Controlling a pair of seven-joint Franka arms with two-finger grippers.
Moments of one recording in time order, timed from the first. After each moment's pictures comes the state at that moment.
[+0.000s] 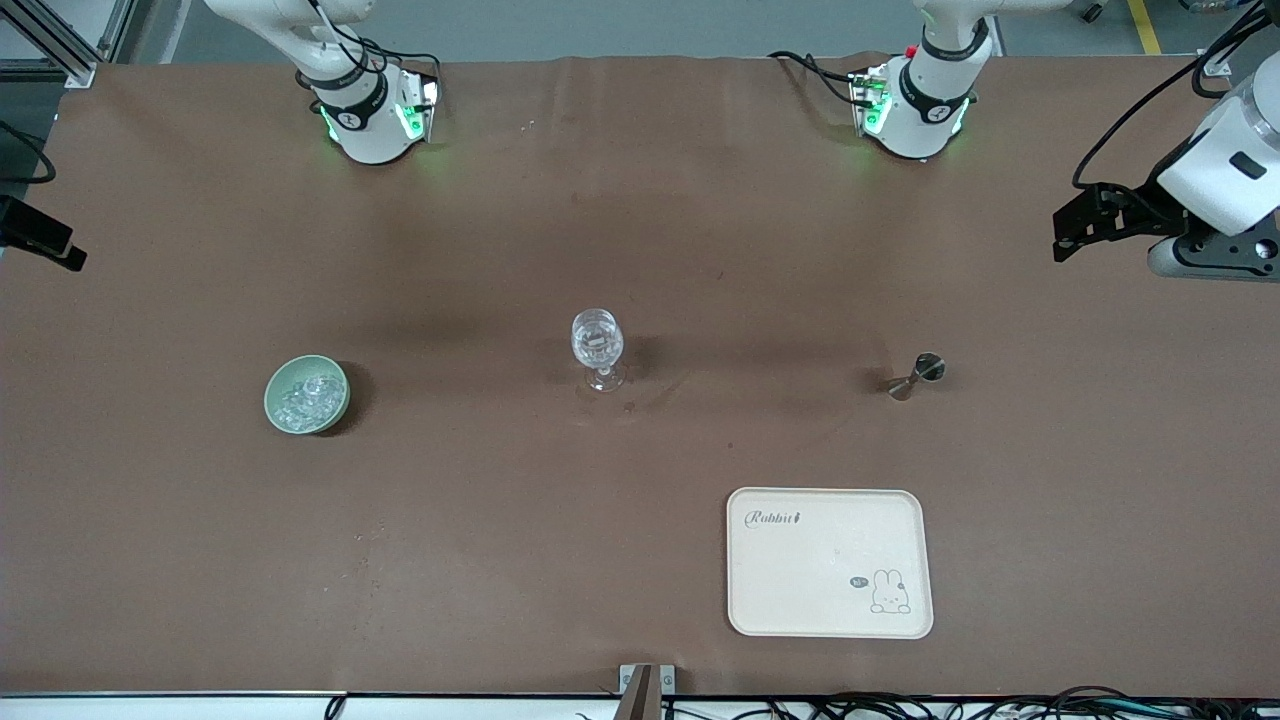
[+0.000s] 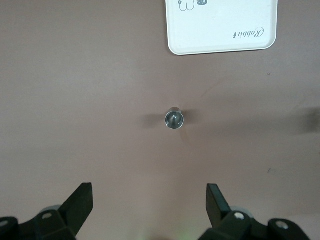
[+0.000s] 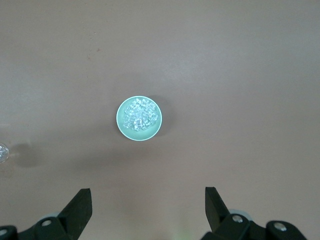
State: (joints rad) left arm 0.00 0.01 -0.14 -1.52 0.02 1.50 -0.03; right arm -0.04 0.03 -0.09 -1.46 -0.02 1.46 0.01
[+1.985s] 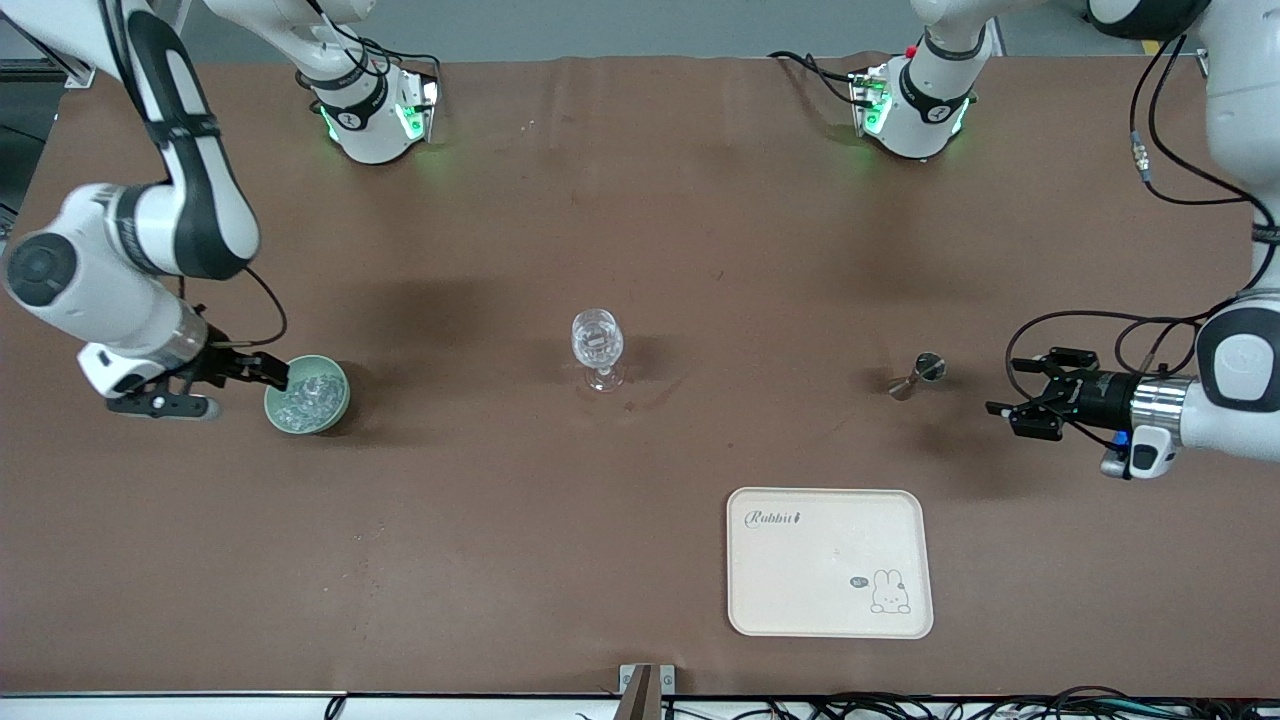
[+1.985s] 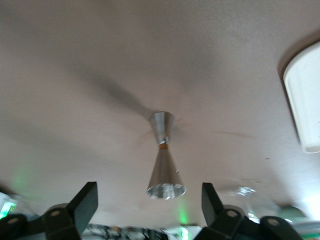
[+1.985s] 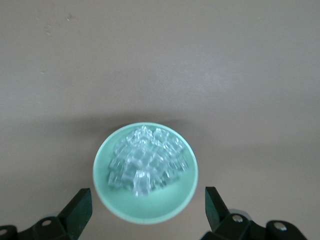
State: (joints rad) left arm 0.30 0.70 -0.10 -1.49 -0.51 1.59 -0.54; right arm -0.02 0.23 -0.04 -2.15 -0.02 2.41 0.01
